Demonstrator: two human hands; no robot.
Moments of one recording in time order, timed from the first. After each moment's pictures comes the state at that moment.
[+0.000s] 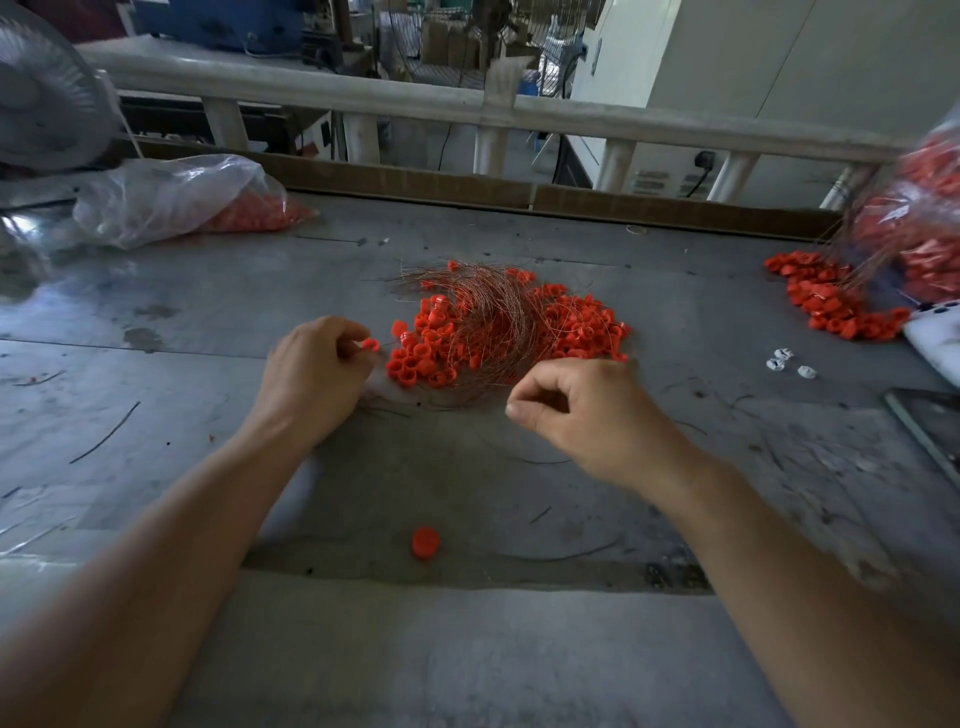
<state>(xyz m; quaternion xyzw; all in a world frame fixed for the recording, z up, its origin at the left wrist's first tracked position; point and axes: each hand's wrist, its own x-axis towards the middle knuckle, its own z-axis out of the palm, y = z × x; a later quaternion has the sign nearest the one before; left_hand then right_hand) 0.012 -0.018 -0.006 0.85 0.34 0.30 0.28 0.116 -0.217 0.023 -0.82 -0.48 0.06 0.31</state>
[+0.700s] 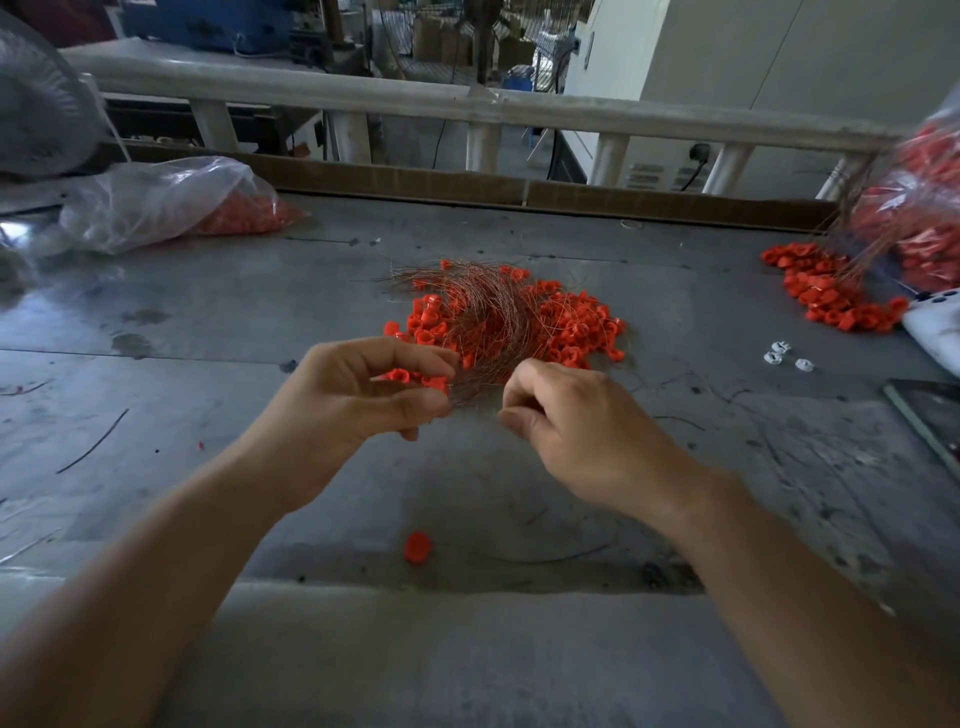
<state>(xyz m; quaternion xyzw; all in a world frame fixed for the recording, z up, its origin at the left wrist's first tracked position) -0.012 -0.063 0.021 0.70 0.09 0.19 0.68 0.103 -0.218 0.029 -0.80 -0.54 0.03 0.25</state>
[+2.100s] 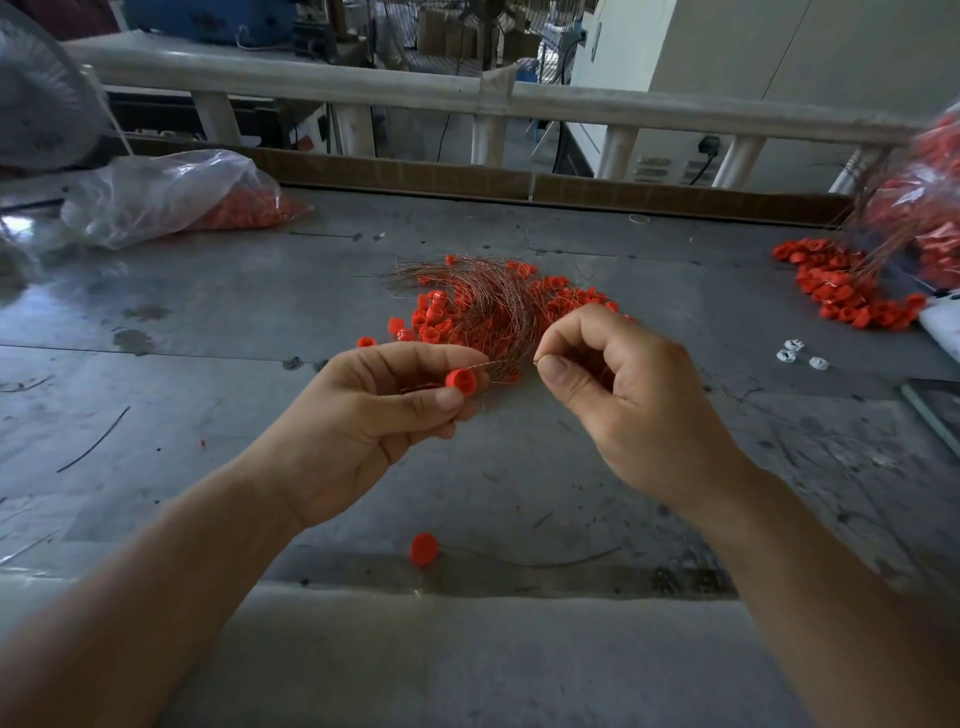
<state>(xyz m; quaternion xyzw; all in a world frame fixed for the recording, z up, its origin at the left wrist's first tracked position) -0.012 -0.072 0.024 0.57 0.04 0.11 0.81 0.103 -0.228 0.045 -0.71 -0.53 -0.01 0.47</state>
